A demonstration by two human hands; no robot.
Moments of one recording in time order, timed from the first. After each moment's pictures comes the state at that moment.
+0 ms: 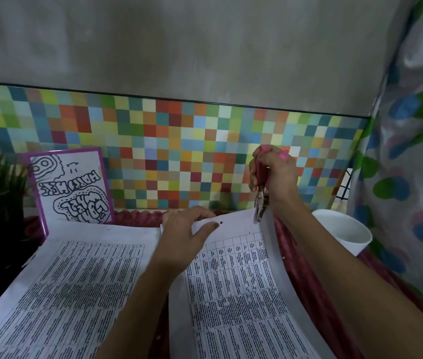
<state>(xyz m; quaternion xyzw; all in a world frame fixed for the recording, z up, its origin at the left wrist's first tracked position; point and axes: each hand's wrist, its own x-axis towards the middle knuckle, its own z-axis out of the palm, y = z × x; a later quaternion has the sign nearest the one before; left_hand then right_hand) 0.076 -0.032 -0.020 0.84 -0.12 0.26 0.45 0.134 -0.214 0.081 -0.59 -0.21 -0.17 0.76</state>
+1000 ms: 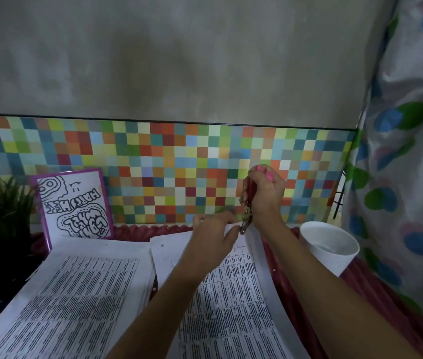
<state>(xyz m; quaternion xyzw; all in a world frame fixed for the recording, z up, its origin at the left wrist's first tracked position) 0.084 -0.104 0.012 0.90 -0.16 0.28 0.30 0.133 -0.218 0.075 -0.54 -0.15 -0.24 0.79</state>
